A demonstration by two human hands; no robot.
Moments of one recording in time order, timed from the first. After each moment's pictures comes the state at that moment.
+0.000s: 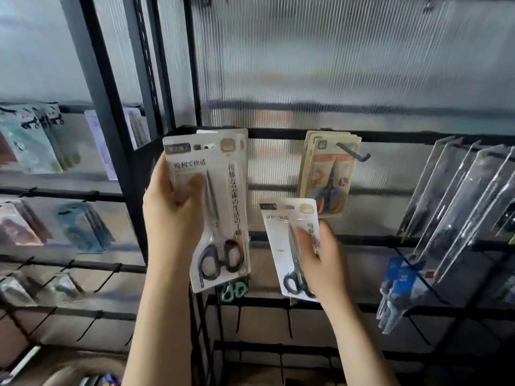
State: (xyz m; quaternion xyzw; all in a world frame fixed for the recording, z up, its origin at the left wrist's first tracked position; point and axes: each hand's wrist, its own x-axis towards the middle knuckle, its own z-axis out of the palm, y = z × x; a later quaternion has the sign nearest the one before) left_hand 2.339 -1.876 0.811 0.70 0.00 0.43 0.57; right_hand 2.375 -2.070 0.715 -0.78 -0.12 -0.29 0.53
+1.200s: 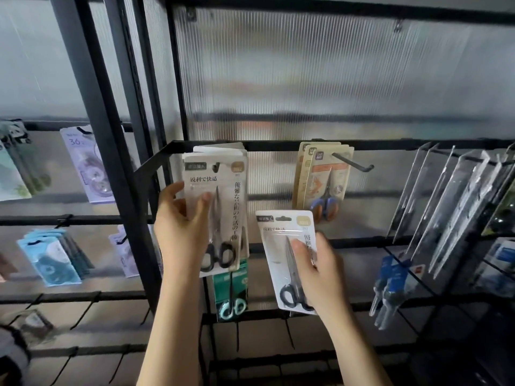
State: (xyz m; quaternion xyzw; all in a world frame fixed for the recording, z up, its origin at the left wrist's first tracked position) left_hand 2.385 -1.856 0.792 0.72 0.04 0.37 0.59; right_hand 2.373 -2.046 0.714 -0.78 -0.06 -0.31 0.54
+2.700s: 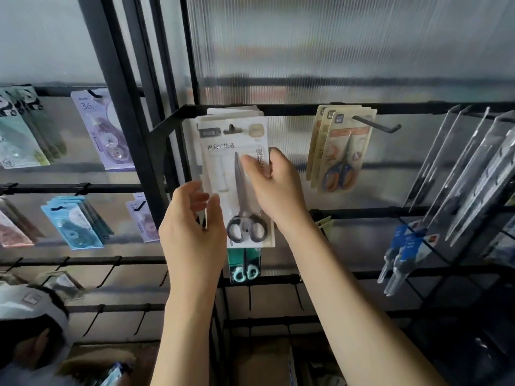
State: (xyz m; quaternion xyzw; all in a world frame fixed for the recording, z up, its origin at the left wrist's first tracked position) left_hand 2.329 -1.855 0.764 0.77 0.02 0.44 0.47; right_hand 2.387 -1.965 0.798 -0.77 -0.14 -0.23 0.58
